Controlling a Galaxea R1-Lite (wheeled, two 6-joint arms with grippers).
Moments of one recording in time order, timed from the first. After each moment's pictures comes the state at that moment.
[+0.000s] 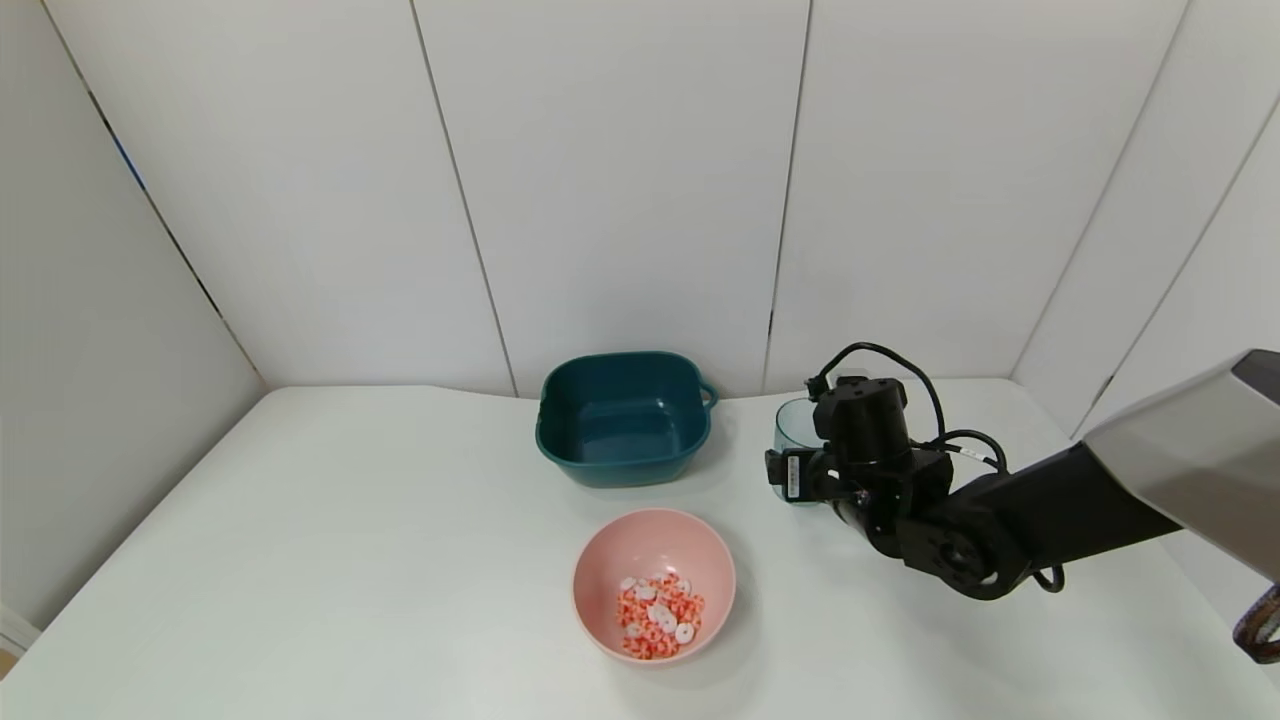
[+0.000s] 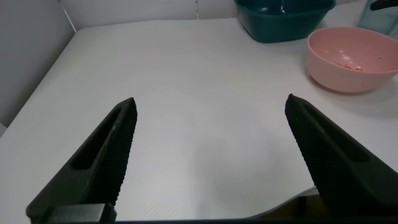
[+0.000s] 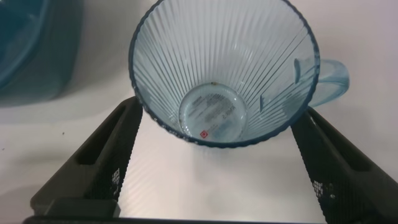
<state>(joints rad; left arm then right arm) 0.00 0.00 0.00 0.00 -0.03 0.04 0.53 2.17 -1.13 -0.54 -0.42 0.26</state>
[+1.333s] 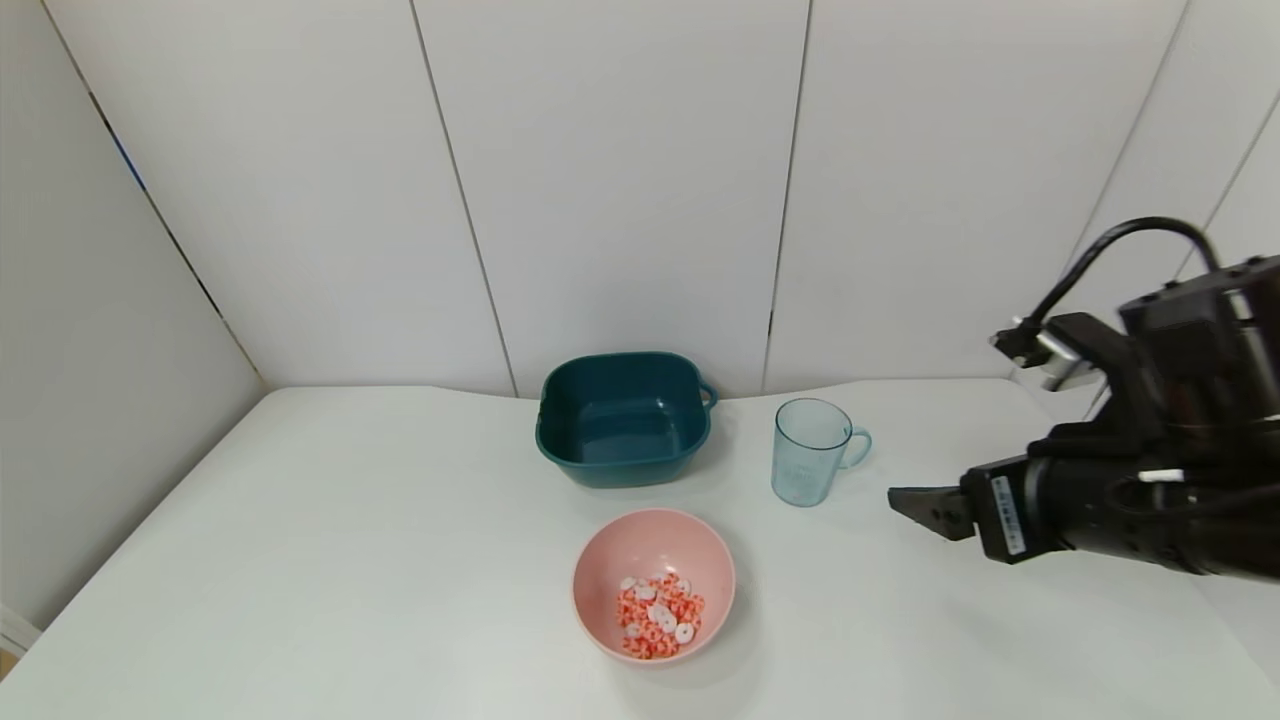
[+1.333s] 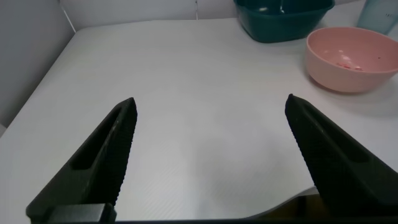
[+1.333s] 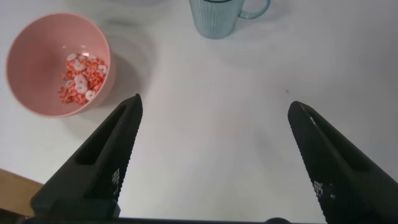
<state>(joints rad) 0.00 0.00 0.00 0.00 -0.03 0.04 0.56 1.47 -0.98 0.17 -0.20 0.18</state>
